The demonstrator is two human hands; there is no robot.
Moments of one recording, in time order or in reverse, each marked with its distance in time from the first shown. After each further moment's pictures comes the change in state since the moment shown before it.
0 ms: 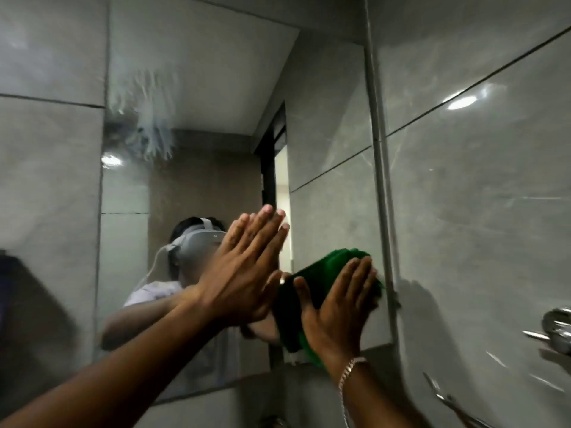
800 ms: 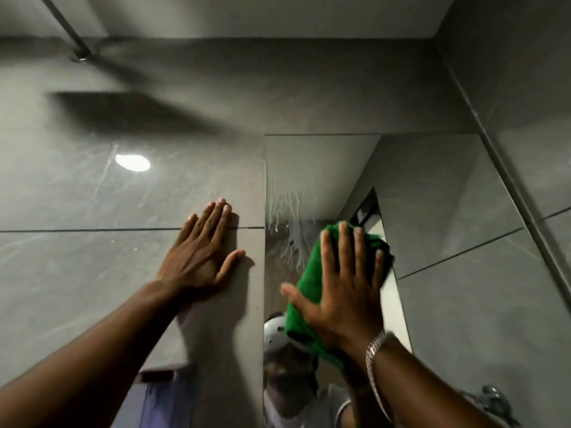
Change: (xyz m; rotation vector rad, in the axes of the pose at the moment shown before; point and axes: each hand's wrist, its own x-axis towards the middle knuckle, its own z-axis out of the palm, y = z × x) left_hand -0.024 -0.273 -0.165 0.397 -0.081 -0.420; right_hand 0.063 -0.258 0.027 0.012 0.183 -0.614
